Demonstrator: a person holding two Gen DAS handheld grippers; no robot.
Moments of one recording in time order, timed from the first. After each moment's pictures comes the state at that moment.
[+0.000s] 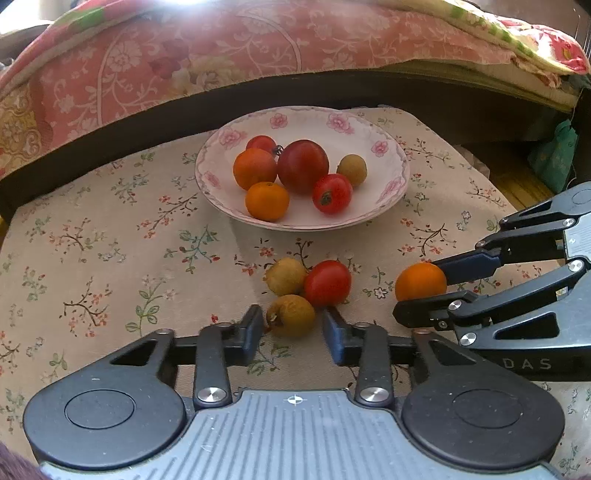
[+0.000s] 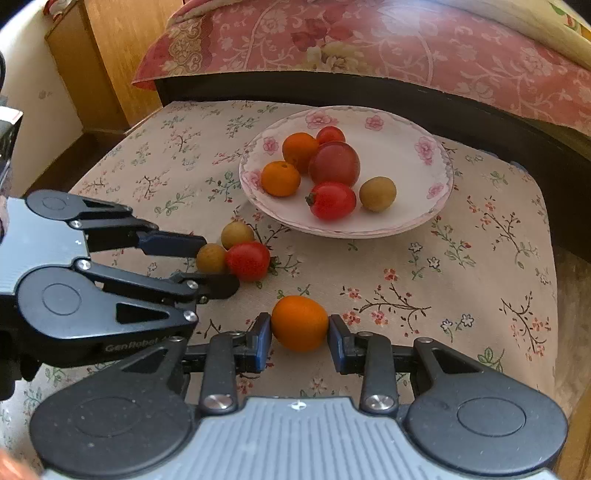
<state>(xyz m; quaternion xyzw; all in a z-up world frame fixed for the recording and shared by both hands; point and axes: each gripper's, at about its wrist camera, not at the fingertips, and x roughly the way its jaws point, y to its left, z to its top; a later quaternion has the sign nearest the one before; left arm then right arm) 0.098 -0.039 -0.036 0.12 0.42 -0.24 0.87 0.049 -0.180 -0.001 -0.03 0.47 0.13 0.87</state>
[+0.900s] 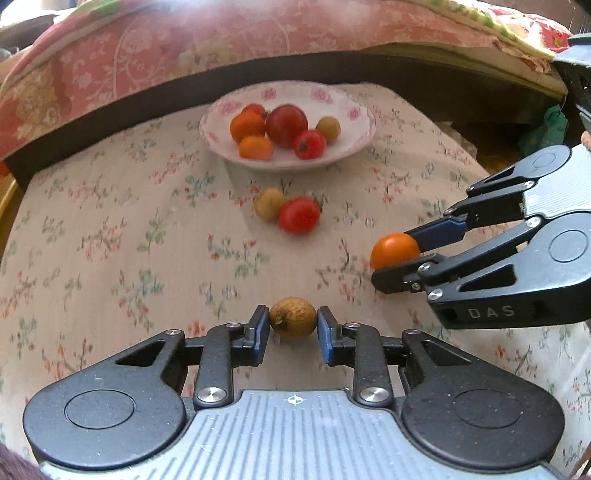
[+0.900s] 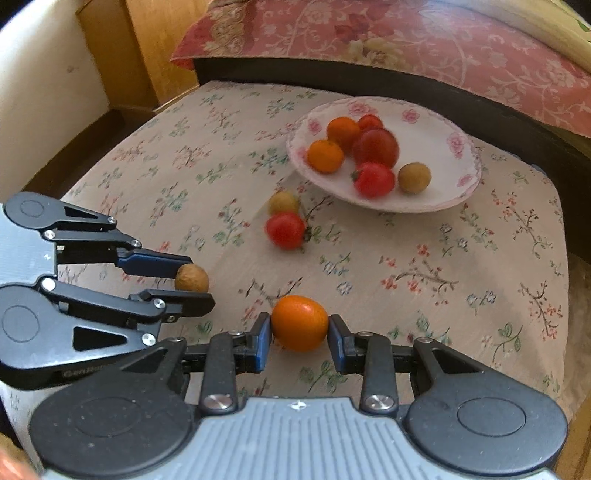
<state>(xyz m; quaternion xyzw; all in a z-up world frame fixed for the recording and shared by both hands) 0.041 -0.018 -0.031 0.13 0.45 -0.24 0.85 0.018 -0.164 -0.001 -0.07 0.47 0.17 0.86</state>
